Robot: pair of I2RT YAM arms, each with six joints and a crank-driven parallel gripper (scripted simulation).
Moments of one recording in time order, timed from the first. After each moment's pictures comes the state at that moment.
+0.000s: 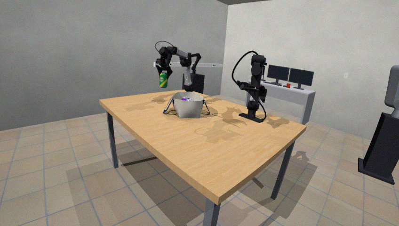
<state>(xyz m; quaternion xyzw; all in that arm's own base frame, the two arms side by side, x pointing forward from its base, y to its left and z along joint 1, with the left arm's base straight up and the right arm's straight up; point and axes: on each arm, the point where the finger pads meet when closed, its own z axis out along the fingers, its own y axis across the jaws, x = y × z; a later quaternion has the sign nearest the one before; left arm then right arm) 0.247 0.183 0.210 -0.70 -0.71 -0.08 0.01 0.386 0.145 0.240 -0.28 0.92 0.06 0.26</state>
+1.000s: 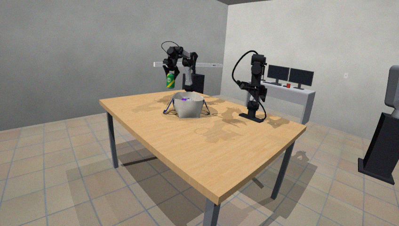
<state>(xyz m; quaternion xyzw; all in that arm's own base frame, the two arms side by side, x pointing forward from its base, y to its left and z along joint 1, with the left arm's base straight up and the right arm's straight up) 0.248 0.185 0.214 -0.70 -0.71 -0.09 0.01 0.351 0.202 0.242 -0.28 0.92 0.07 0.26</state>
